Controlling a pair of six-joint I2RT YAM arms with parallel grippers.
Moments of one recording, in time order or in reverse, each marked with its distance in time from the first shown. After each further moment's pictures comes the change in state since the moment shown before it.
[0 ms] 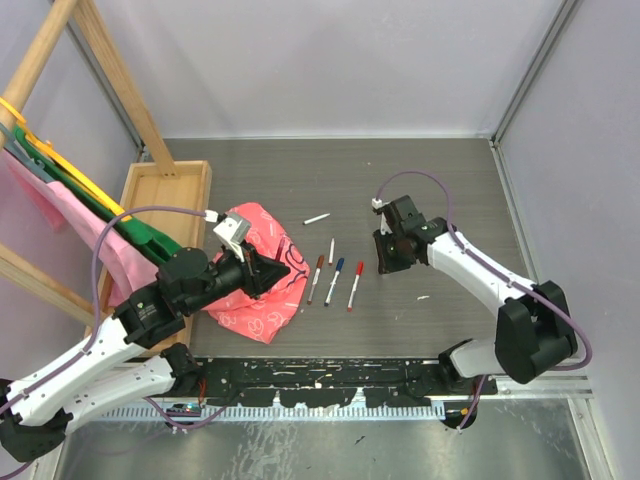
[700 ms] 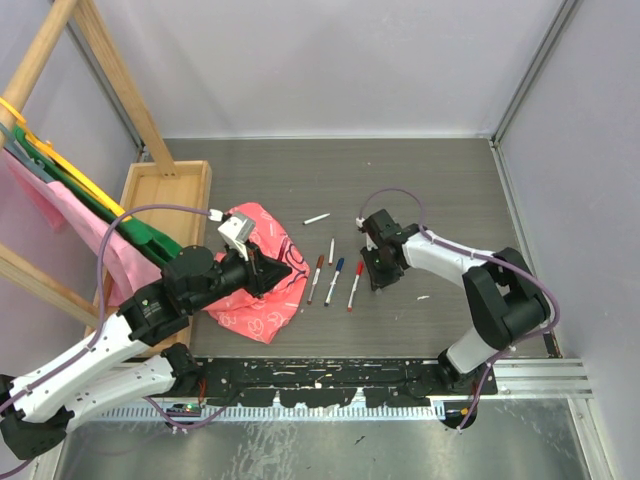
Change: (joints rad) left arm 0.000 0.028 0.000 0.000 -0.006 -0.005; right arm 0.067 0.199 -0.060 0.093 0.011 0.015
